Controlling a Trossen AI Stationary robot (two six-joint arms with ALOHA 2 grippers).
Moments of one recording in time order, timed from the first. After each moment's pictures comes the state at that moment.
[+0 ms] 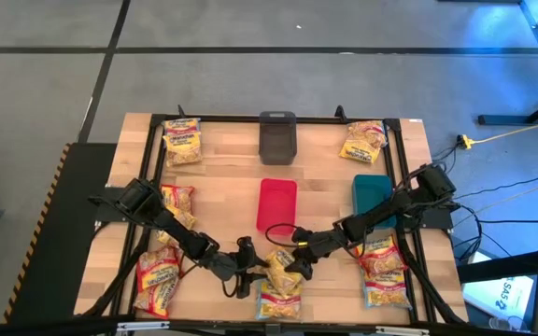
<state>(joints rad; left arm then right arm) -0.58 2.03 0.82 0.73 -0.44 -0.52 0.42 1.85 0.74 0.54 -0.03 1.00</state>
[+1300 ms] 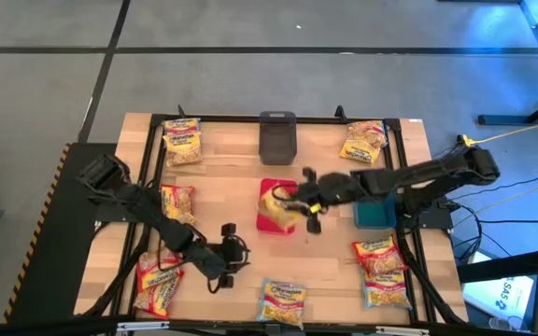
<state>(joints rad) -0.60 1.67 0.82 0.09 -0.52 -0.42 0.13 1.39 1.00 -0.15 0.07 0.01</state>
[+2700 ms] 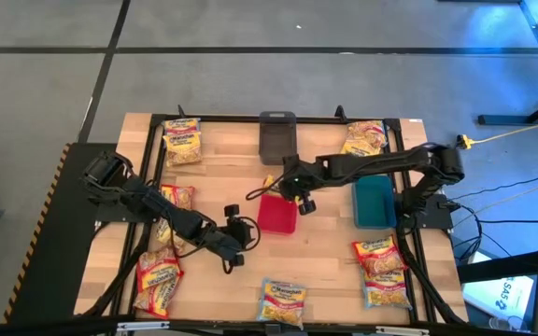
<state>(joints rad) -0.46 1.67 0.82 0.02 -0.57 -0.34 -0.03 1.69 1.24 -0.53 0.10 -0.50</state>
